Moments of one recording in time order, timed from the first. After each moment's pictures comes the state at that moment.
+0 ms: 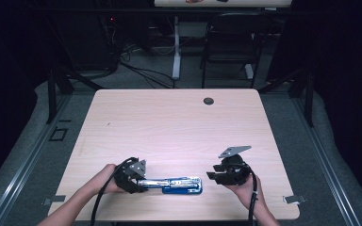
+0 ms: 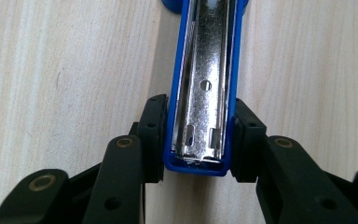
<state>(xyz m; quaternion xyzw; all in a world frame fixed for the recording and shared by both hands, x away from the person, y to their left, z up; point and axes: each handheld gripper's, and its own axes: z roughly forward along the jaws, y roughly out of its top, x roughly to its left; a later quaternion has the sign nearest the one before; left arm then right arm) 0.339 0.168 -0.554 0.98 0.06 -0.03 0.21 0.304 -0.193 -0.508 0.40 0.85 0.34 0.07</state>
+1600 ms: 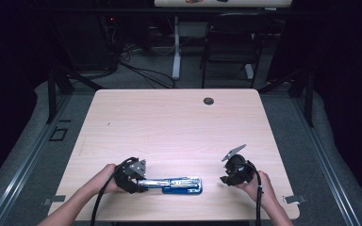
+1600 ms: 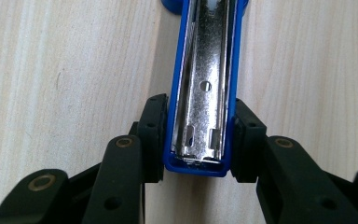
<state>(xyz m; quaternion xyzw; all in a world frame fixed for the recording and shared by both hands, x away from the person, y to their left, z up) 0.340 0.168 -0.554 0.97 0.06 -0.04 0.21 0.327 -0.214 -0.542 0.38 0.90 0.19 0.07</state>
